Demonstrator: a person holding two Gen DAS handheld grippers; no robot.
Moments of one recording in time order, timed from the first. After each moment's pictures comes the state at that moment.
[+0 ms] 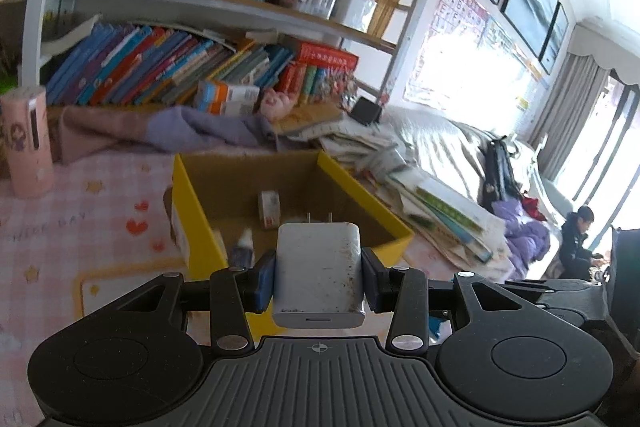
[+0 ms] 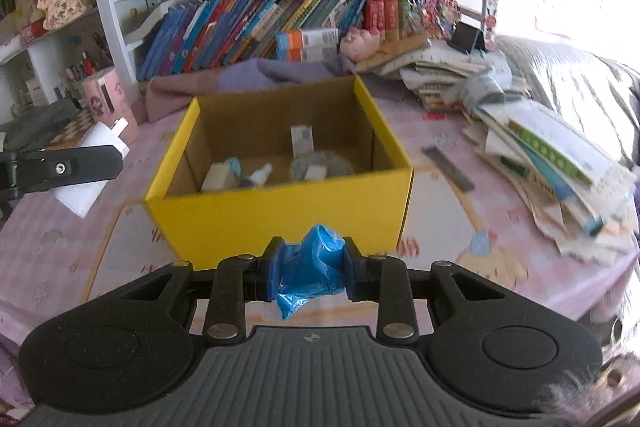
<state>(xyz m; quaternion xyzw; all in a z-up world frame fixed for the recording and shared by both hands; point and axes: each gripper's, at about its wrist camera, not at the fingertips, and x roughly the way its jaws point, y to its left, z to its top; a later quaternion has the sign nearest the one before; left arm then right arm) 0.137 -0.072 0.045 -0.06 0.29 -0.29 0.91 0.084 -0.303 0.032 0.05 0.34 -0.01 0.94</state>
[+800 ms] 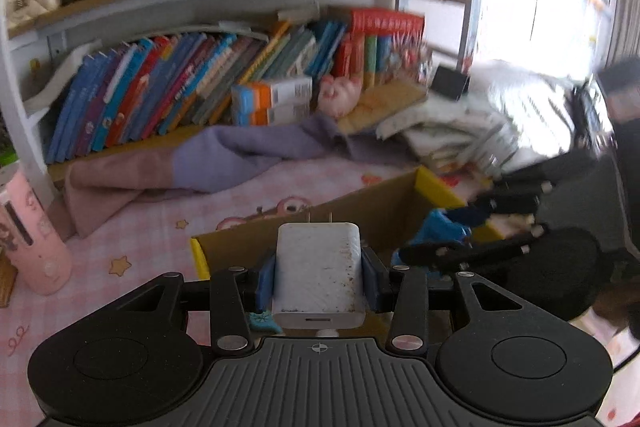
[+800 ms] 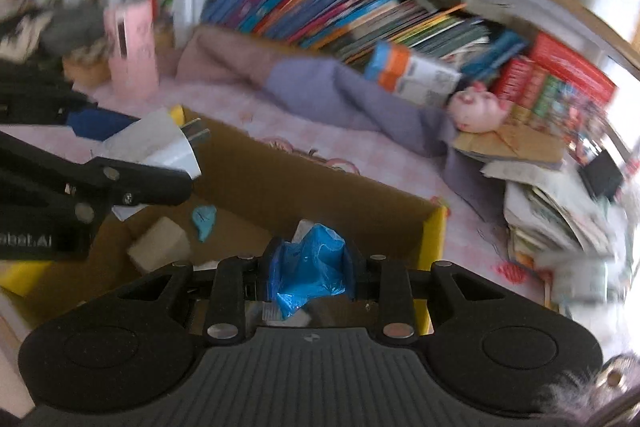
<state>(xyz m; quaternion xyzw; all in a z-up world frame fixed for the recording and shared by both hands) 0.289 -0.144 0.011 0.07 0.33 -0.20 0.92 0.318 -0.309 0.013 -0.16 0.37 0.17 0.90</state>
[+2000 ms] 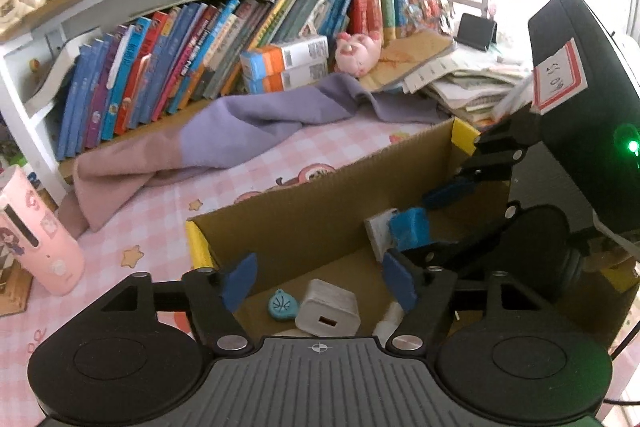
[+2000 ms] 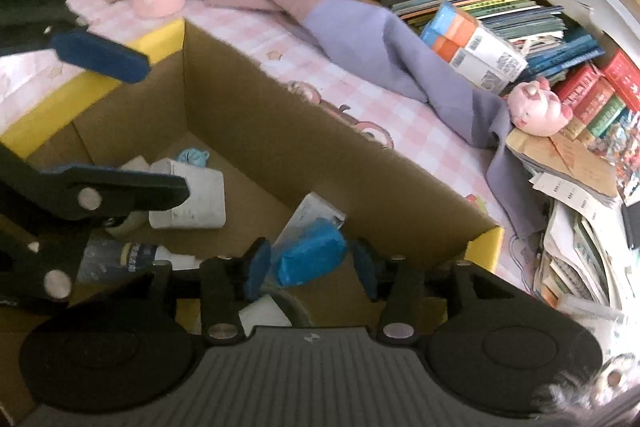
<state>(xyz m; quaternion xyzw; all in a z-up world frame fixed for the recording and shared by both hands) 0.301 -0.155 -0.008 0.12 0.35 -0.16 0.92 0.354 -0.301 -0.028 -0.23 0.41 0.22 0.85</state>
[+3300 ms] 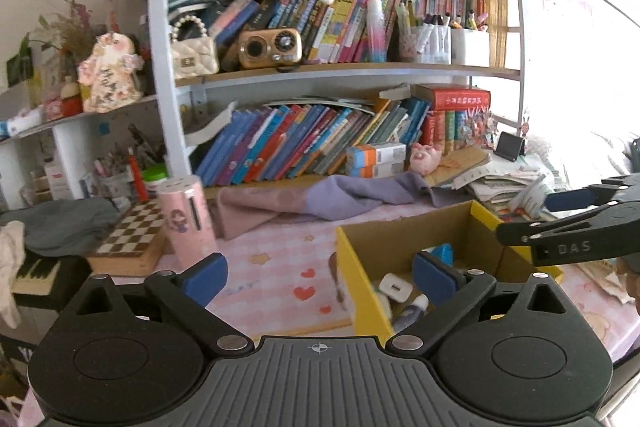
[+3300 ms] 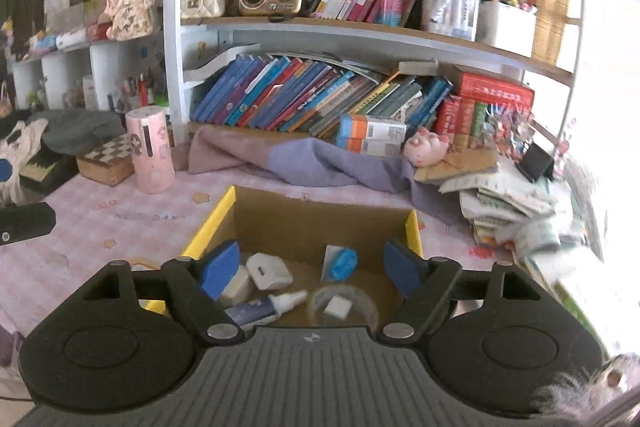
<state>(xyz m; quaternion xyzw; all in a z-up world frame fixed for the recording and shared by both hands) 0.103 -0.054 0.079 0.05 0.21 -0.06 0.97 0.154 -0.295 0.074 -0.04 0.25 0.09 0.96</state>
